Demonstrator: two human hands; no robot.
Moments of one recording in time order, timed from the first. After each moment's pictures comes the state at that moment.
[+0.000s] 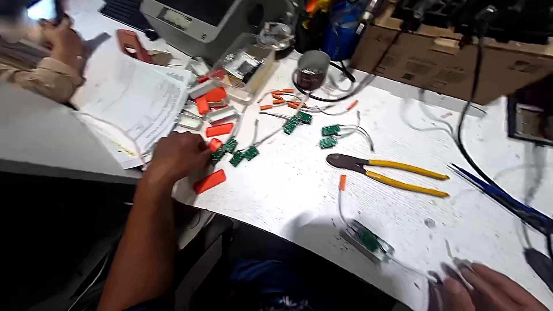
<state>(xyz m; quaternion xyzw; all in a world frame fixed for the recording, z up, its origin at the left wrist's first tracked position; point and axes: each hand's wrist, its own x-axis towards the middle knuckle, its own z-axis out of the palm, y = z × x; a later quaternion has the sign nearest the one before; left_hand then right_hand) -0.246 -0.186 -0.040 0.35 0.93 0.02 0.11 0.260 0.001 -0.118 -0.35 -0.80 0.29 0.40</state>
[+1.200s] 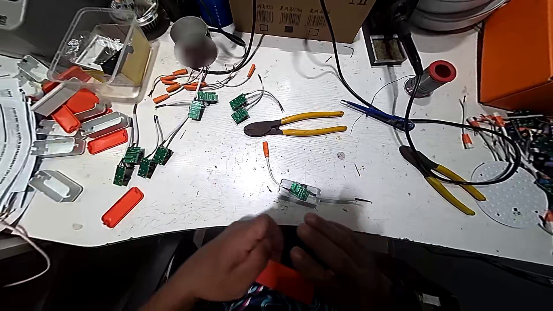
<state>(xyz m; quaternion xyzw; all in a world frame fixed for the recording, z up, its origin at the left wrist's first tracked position) -0.032 -0.146 -0.075 0.62 0.41 0.43 0.50 0.207 -0.068 -0.088 -0.13 -0.92 0.15 0.35</state>
